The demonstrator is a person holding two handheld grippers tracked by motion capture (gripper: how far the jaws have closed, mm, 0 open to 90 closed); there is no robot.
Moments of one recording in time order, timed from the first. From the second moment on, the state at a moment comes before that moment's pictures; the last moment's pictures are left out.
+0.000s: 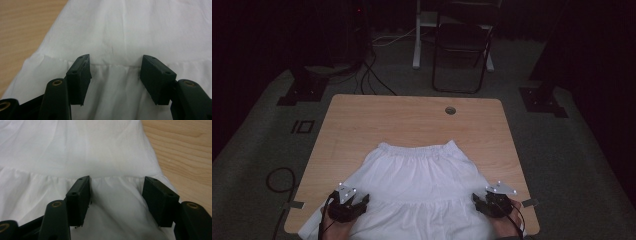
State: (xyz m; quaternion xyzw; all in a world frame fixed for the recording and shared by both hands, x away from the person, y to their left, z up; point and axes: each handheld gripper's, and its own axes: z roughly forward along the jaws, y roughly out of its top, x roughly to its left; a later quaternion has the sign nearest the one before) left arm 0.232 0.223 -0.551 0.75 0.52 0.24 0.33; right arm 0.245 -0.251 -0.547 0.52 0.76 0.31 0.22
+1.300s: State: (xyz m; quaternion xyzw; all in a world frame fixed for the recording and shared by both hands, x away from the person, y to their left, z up) left arm 0.416 0.204 -0.547 0.72 0.55 0.31 0.29; right arm 0.429 -0.244 -0.543 0.56 0.73 0.30 0.24
